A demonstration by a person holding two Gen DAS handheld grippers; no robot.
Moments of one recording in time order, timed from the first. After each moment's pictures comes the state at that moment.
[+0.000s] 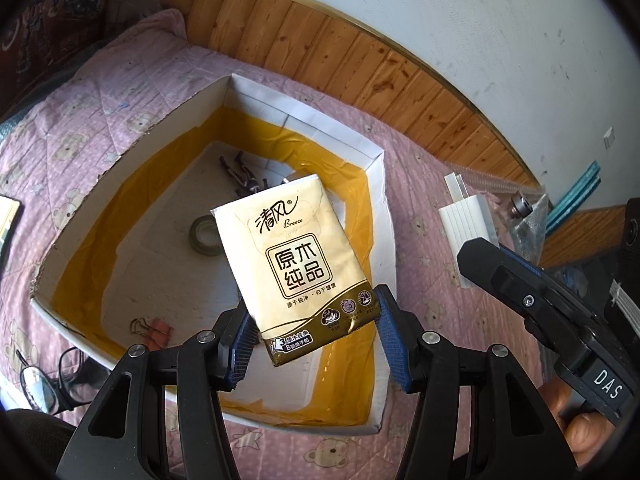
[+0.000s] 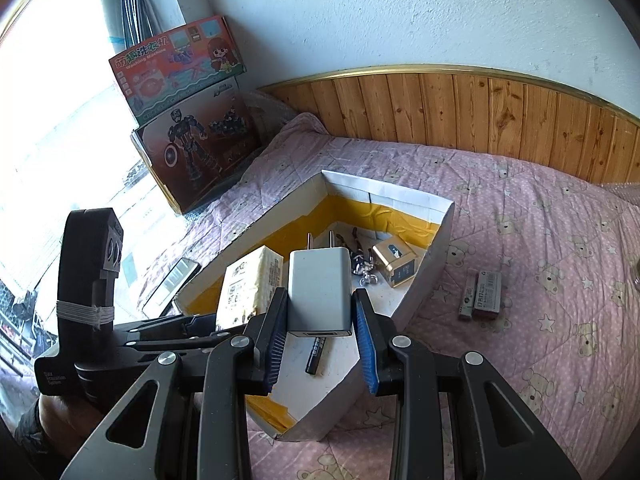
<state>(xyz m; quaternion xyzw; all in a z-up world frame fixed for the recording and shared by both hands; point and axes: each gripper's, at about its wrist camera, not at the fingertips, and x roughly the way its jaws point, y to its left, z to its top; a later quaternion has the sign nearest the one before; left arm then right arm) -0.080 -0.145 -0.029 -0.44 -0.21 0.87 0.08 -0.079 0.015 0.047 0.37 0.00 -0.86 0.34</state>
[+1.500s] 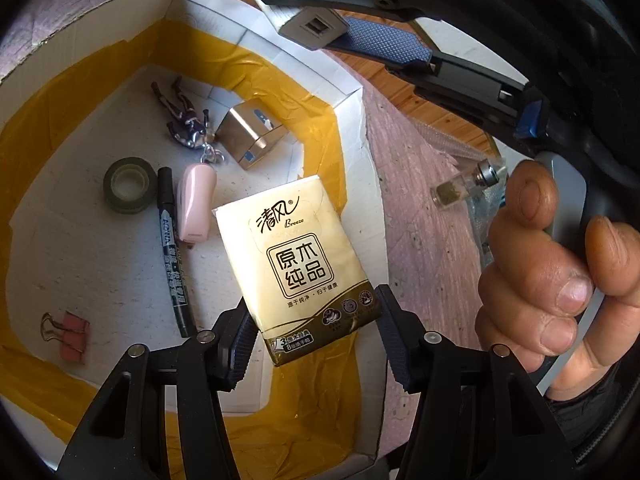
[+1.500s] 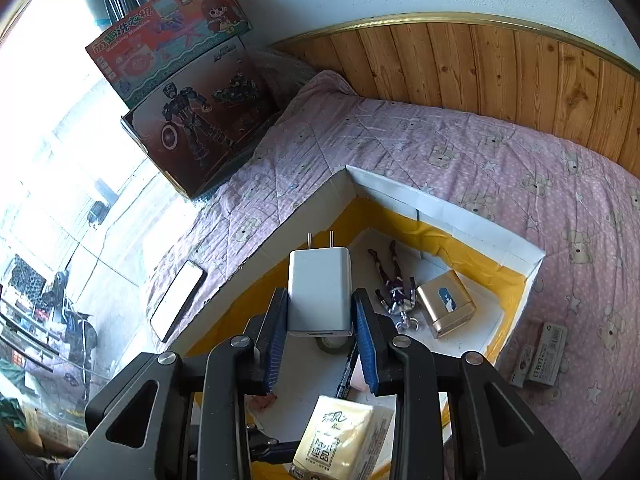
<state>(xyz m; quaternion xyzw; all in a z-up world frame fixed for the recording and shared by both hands) -0.118 -0.134 -0.078 -0.51 -0.27 0.79 0.20 -0.198 -0.071 0.021 0.45 0.01 -0.80 0.40</state>
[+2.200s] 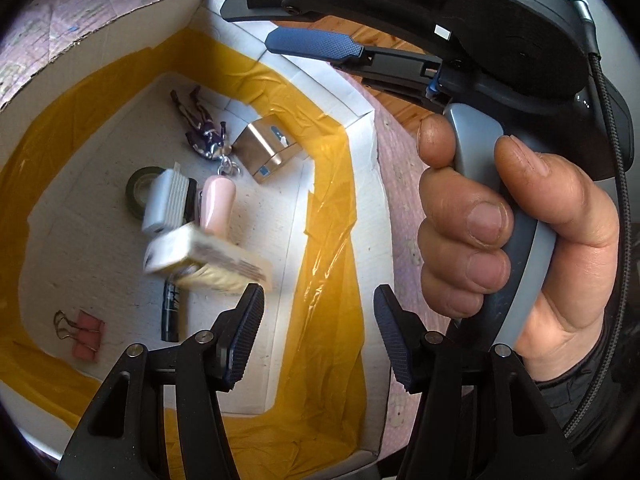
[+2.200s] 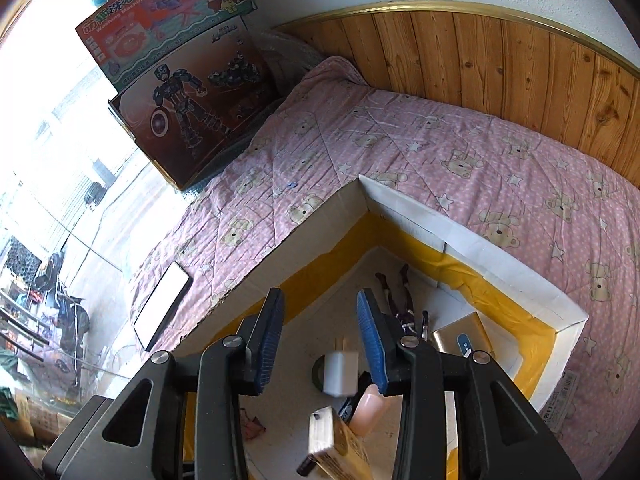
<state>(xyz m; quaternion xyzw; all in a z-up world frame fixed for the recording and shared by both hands) -0.118 -0.152 -0.074 -0.49 -0.30 0.80 0.18 -0.229 -0.113 0.002 0.47 0.03 -0.79 0.40</state>
